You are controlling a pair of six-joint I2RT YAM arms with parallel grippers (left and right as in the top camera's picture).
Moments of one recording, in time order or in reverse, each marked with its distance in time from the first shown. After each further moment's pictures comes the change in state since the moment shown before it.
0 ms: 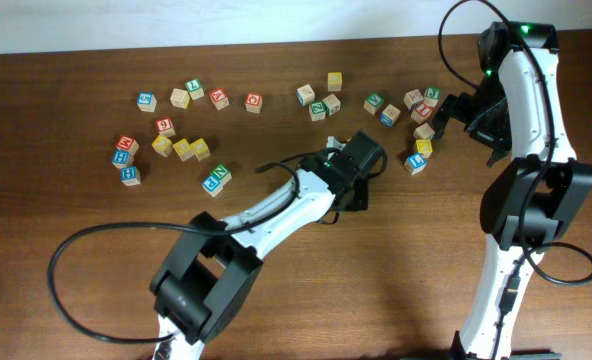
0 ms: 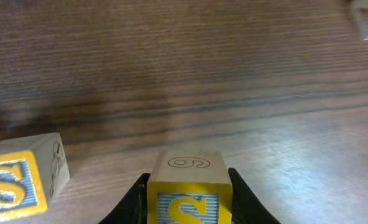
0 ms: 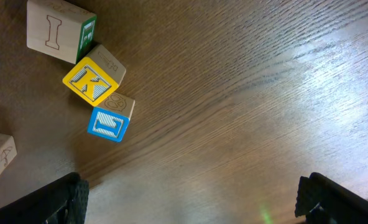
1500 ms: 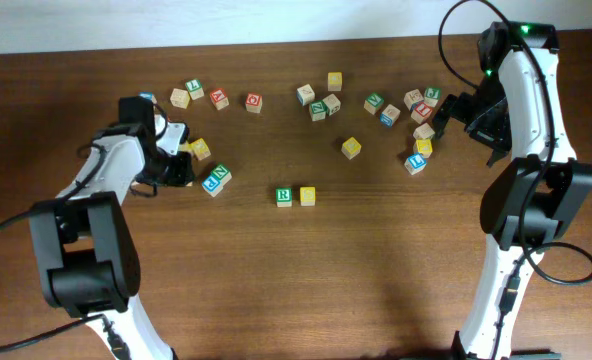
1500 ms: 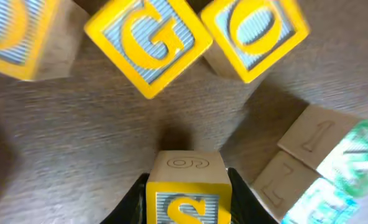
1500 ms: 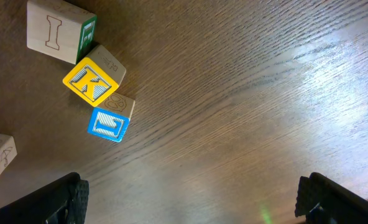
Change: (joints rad) left arm 0.872 -0.058 -0.138 -0.101 0.214 0.863; right arm 0.000 0.000 0.000 0.000 0.000 0.000
